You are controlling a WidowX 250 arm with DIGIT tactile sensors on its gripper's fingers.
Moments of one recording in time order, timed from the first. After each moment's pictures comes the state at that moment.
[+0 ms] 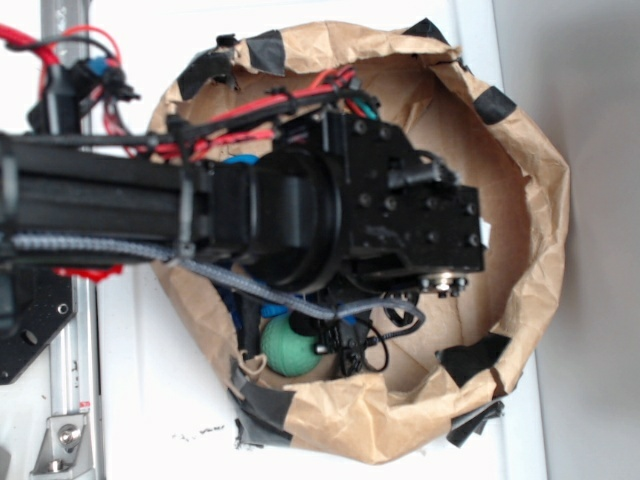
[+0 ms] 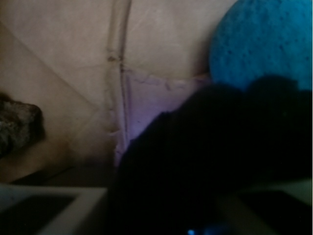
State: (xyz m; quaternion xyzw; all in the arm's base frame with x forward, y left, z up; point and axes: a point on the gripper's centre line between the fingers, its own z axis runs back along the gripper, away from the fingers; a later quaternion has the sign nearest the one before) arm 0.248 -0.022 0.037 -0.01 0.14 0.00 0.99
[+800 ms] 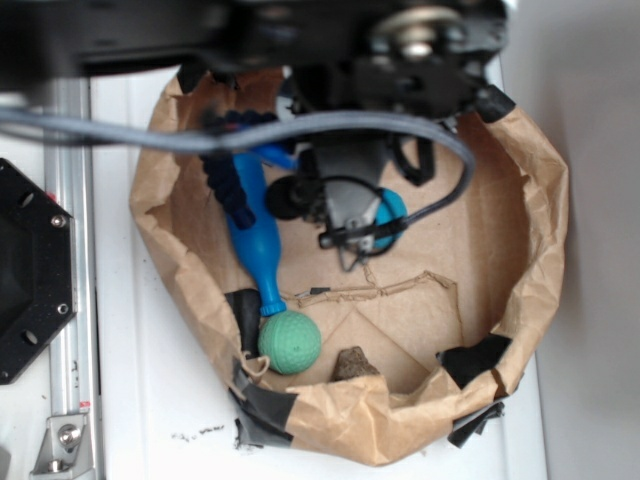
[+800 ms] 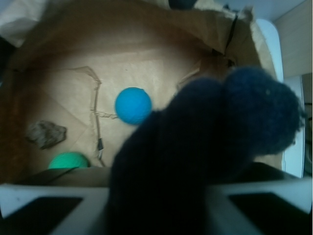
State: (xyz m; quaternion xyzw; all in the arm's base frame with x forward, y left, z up) arm 0.246 0.033 0.163 0.01 0.00 0.04 1.00
